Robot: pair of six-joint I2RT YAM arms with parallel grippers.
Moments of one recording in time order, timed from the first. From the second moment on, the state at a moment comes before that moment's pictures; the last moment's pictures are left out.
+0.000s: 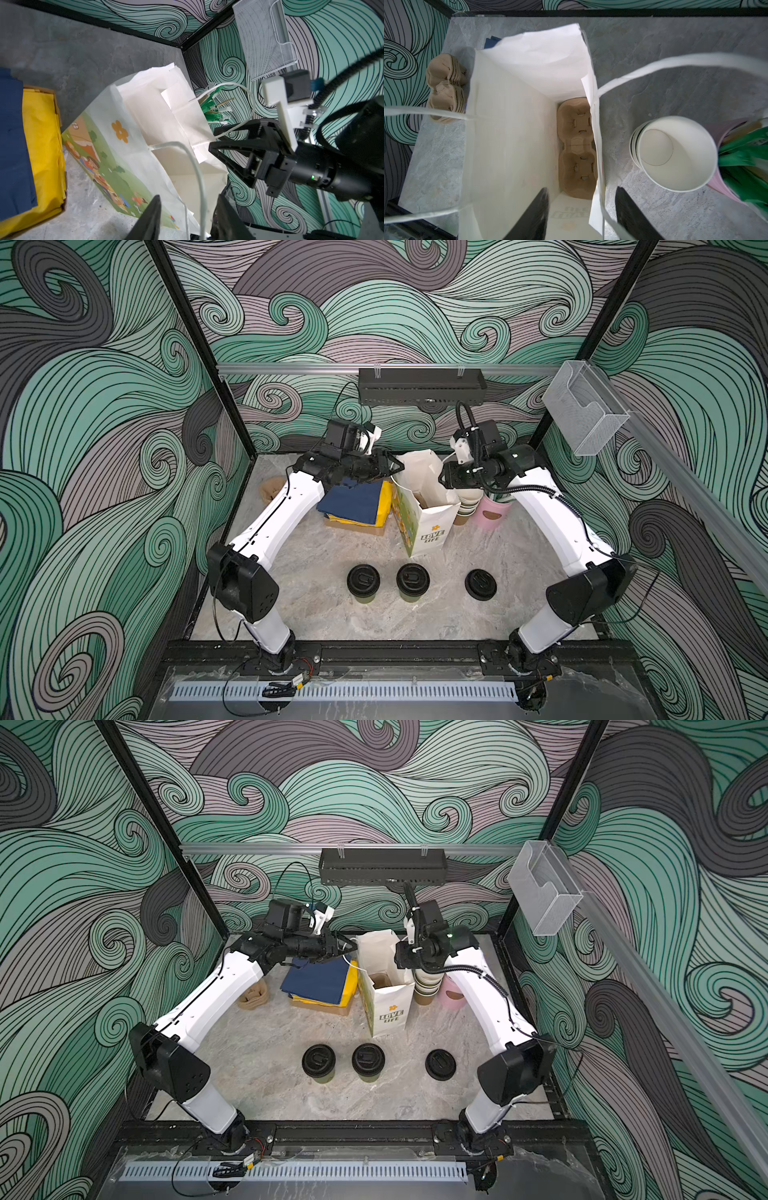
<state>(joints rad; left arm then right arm) -0.45 1.66 1.71 -0.62 0.60 -0.62 0.39 1.63 1.82 -1.11 -0.10 0.22</state>
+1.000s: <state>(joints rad) -0.42 0.95 1.00 -0.54 0.07 -0.81 1.15 1.41 1.54 -1.34 0.13 0.62</state>
